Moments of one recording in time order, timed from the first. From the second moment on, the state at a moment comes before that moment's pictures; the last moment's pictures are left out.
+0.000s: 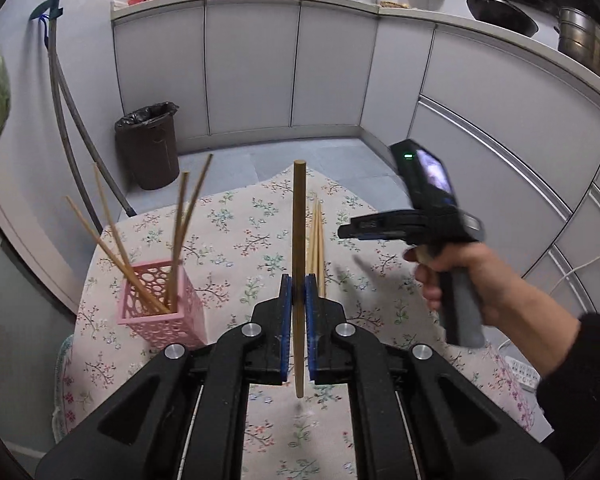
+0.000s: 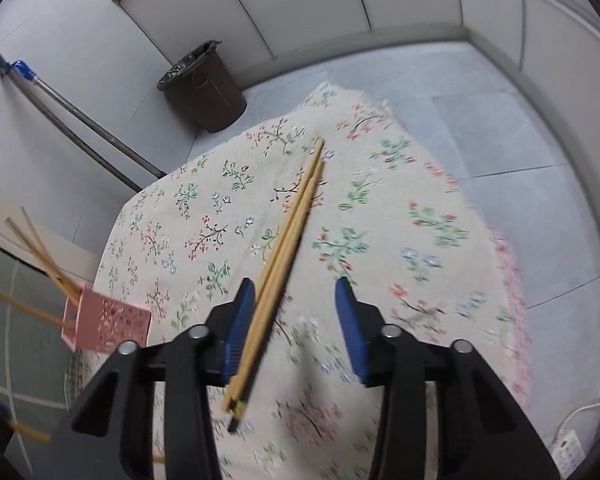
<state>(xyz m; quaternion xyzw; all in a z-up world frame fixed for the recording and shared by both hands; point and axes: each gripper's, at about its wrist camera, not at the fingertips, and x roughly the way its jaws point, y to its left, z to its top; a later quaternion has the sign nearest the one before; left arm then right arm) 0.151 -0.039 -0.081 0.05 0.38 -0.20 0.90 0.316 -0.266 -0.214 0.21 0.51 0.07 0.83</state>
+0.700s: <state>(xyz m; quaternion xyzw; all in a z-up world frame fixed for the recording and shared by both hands) 0.151 0.001 -0.079 0.02 0.38 -0.19 0.90 0.325 -0.259 -0.231 0.20 0.53 0.04 0.83</state>
